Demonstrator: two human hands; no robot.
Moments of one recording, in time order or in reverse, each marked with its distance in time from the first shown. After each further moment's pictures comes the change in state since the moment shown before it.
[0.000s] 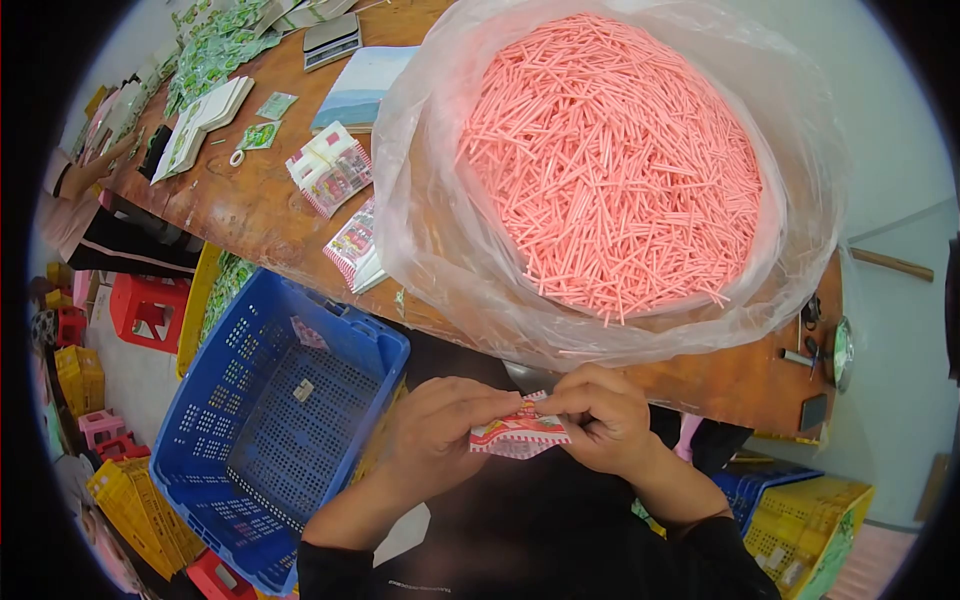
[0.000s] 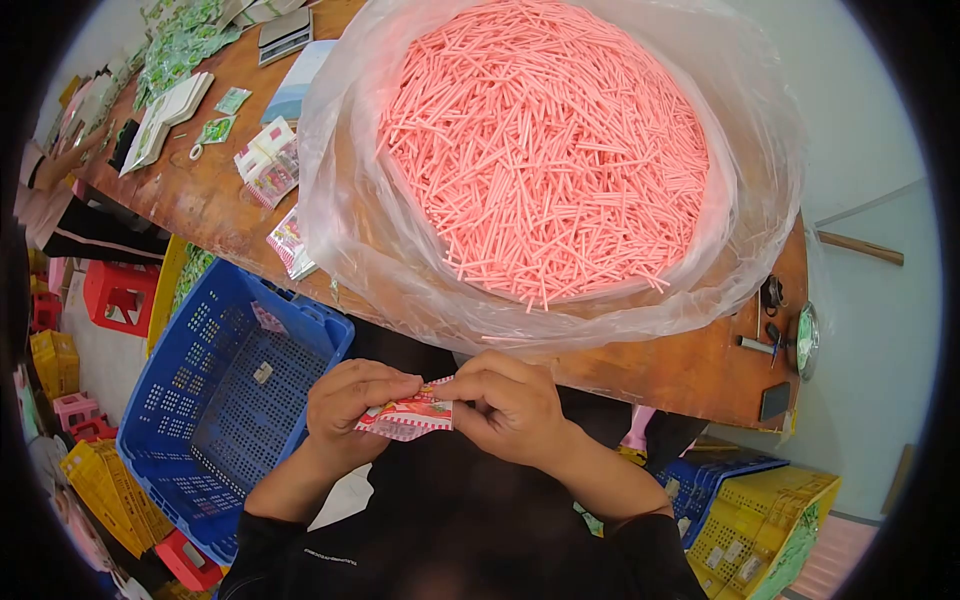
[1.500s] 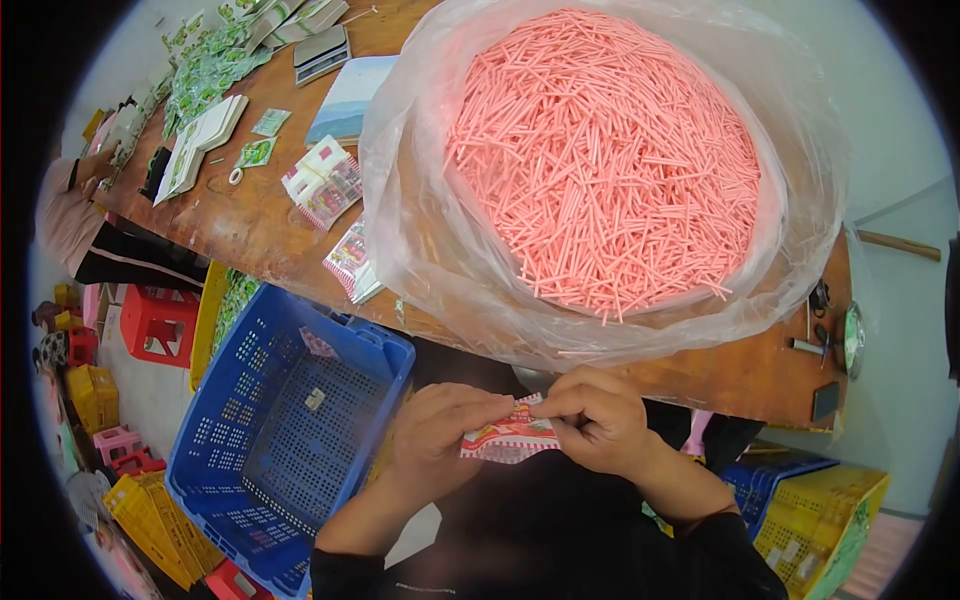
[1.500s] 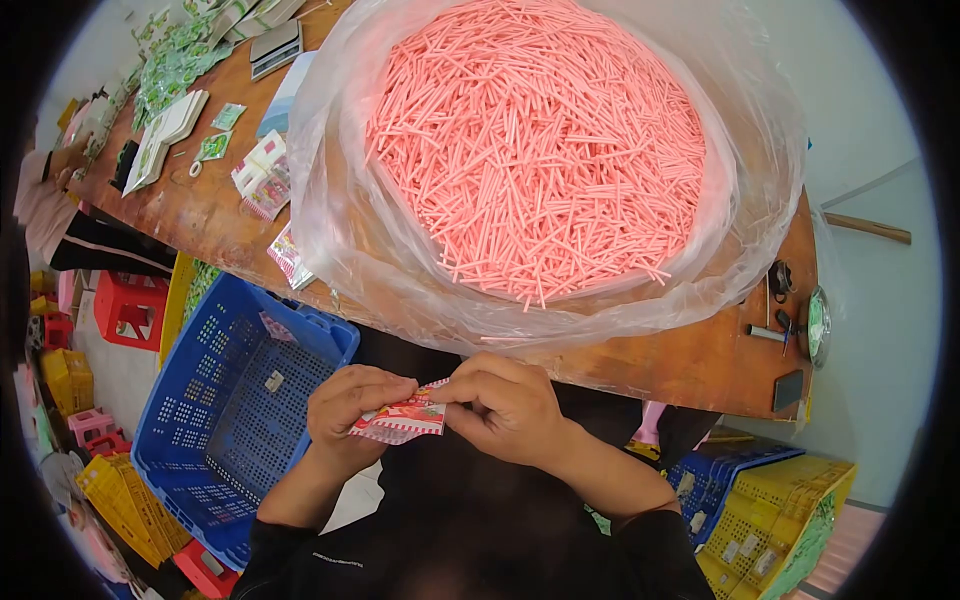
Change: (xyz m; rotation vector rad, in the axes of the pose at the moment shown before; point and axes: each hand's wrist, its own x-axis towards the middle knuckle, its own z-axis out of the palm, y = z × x) left_hand -0.003 -0.001 0.002 0.038 -0.015 0.000; right_hand -0.003 0.002 -0.001 0.030 -0.005 0.037
